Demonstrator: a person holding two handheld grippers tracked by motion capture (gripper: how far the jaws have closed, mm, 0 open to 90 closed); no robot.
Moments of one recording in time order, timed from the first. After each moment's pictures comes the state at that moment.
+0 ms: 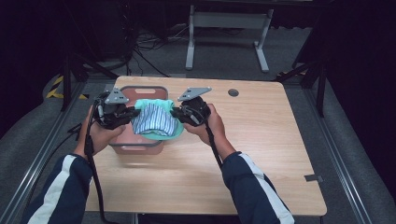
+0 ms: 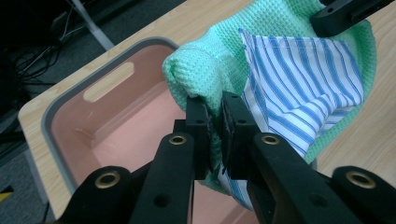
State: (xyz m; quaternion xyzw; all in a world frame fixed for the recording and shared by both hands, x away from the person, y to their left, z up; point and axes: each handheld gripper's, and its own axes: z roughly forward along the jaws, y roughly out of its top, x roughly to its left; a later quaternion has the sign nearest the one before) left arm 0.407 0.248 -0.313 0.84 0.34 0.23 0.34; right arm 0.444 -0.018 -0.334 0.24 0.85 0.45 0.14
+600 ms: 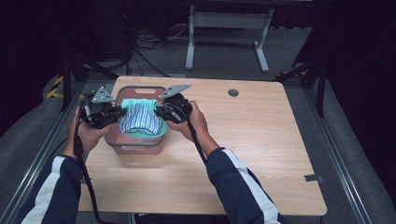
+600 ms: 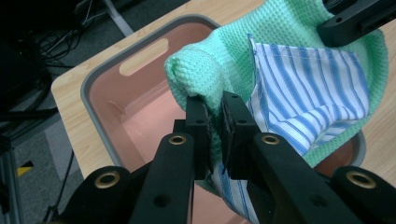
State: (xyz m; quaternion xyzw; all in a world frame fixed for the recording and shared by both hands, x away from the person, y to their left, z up) left arm 0.410 0.279 -0.322 0.83 0.38 0.24 0.32; right arm 0.459 0.031 -0.342 0.23 0.85 0.45 0.12
